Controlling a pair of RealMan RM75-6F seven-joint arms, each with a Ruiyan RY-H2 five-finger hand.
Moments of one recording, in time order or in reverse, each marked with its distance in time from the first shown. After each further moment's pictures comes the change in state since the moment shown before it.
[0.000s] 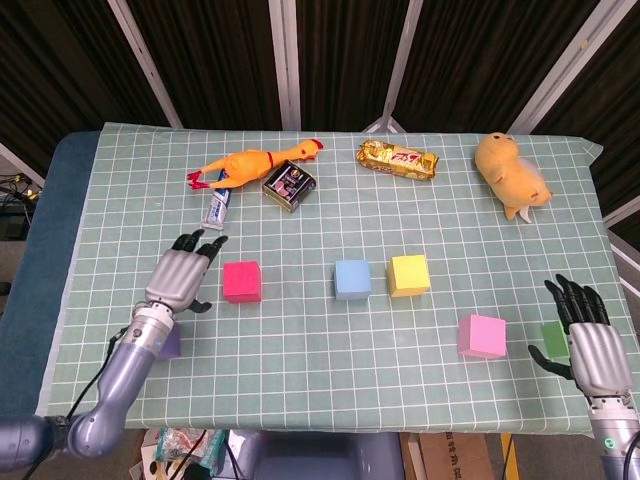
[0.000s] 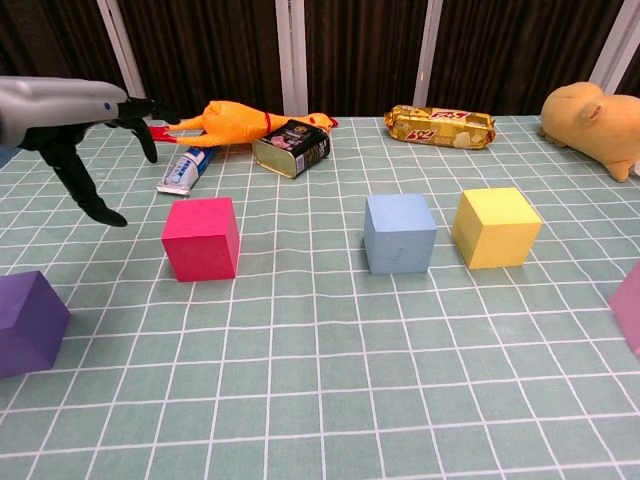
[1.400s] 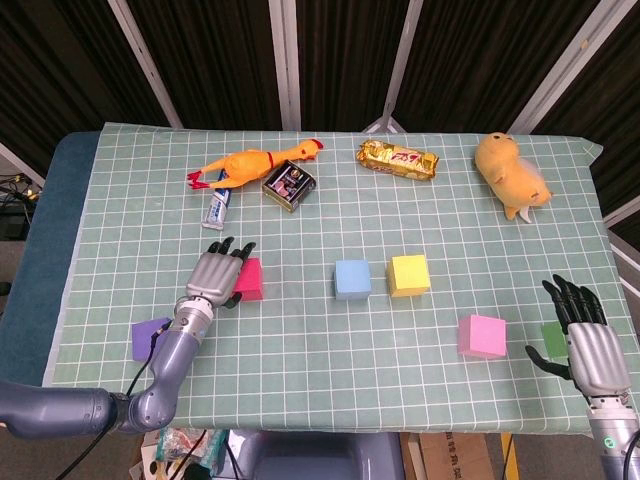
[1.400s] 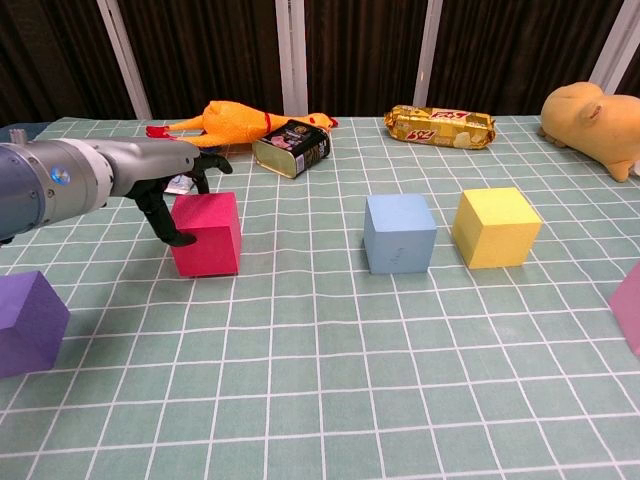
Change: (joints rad) left arm -0.182 -0.197 0.041 0.220 -0.179 -0.007 -0.020; right arm 0.004 0.003 -0.004 -0.006 -0.002 -0.006 0.033
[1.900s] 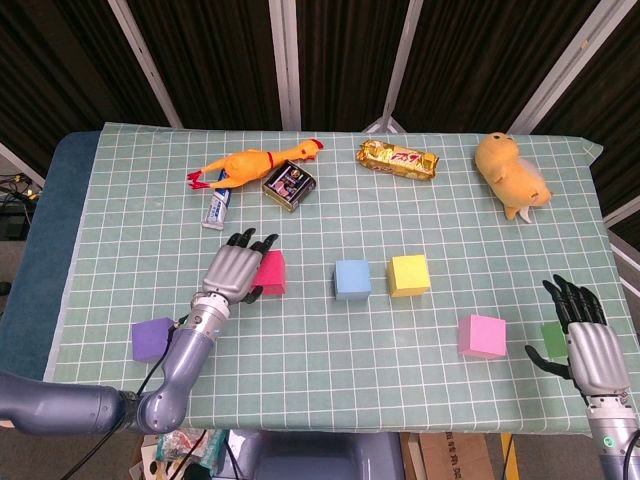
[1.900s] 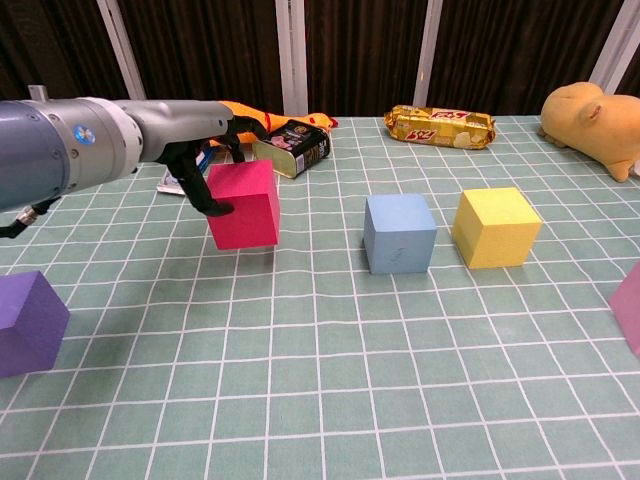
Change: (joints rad) left arm -0.064 -0.015 -0.049 -0.062 -0.002 0.045 0.002; right arm 0.002 0.000 0.003 -0.009 0.017 -0.012 0.007
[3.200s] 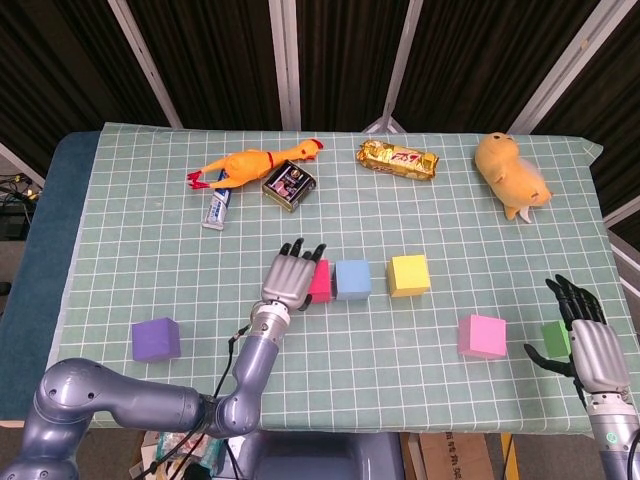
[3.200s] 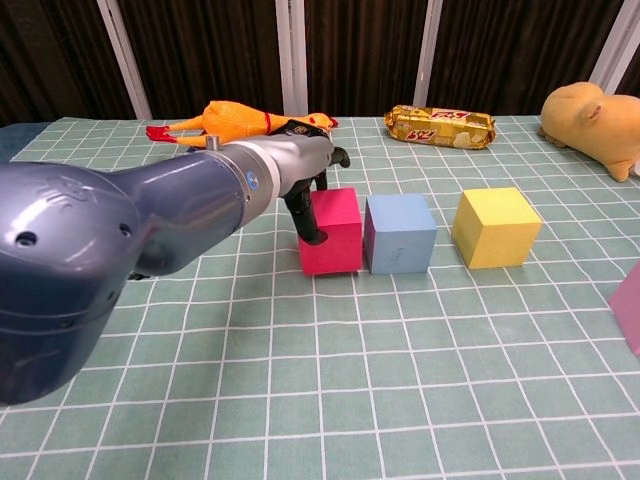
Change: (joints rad) left arm -0.181 -0.328 -0.105 0.253 -0.131 0.068 0.128; right arm 0.007 0.022 0.012 -0.033 0.049 -0.049 0.081
